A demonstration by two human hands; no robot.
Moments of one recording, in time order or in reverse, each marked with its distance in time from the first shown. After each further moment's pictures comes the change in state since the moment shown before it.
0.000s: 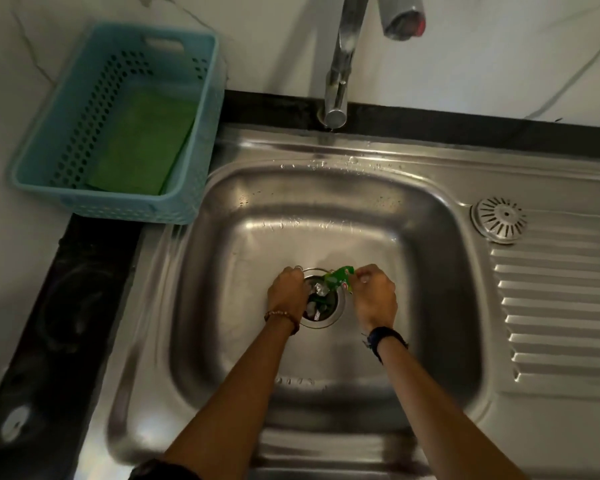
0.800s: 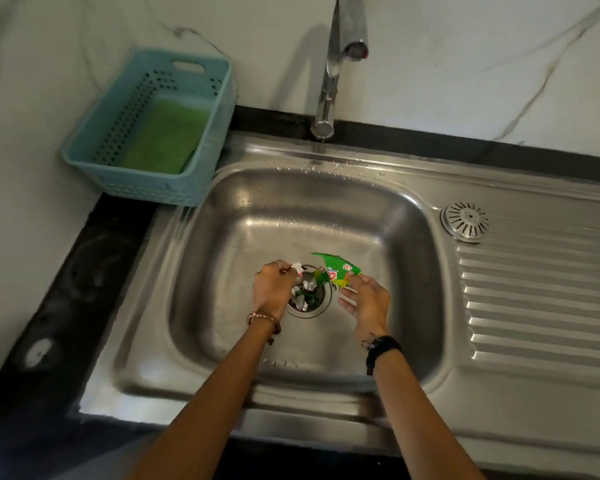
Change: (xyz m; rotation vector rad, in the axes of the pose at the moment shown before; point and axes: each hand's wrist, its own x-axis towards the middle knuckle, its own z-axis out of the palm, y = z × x) left_hand -0.064 0.024 -0.040 -0.527 0.212 -0.218; right_hand -0.050 -0.004 -0.049 0.820 -0.156 0.315
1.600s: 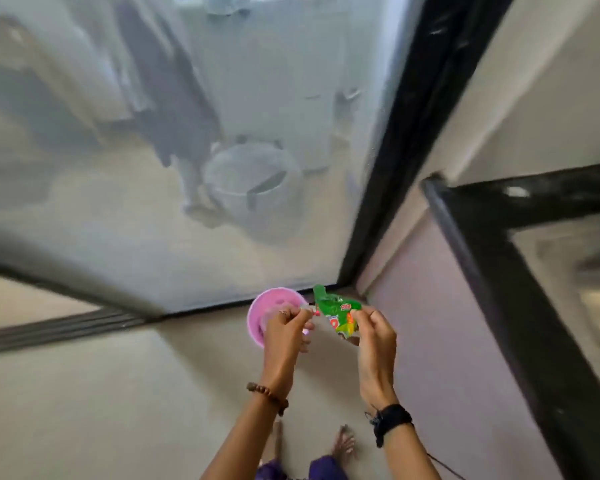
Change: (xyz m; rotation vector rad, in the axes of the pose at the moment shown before) left_hand -0.440 -0.258 -0.124 -1.073 0.995 -0.611; right_hand -0.342 0.258 -0.007 -0.783 -1.145 -0.215
